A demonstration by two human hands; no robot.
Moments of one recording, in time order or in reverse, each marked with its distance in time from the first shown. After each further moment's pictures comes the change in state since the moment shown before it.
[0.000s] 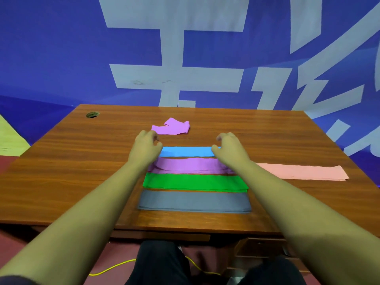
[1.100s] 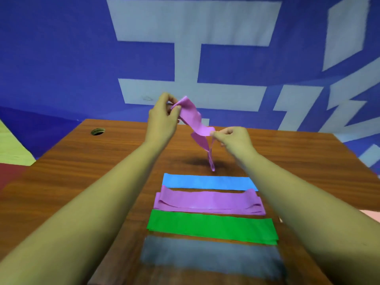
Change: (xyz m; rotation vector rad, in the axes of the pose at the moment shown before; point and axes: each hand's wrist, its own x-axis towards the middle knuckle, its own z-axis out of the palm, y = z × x) left_hand 0.110 0.071 -0.042 -0.542 0.226 0.120; right_hand 0.108 -0.060 -0.010 0.688 0.070 0.130
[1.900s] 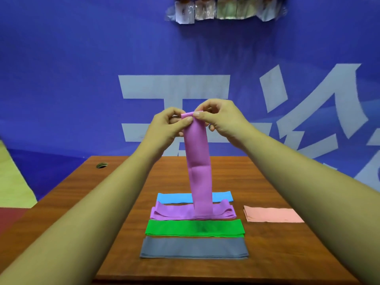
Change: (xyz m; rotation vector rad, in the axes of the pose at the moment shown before) left_hand -0.068 0.174 -0.052 -0.408 -0.293 0.077; right_hand -0.133 -0.182 -0.113 0.041 -0.139 -0.482
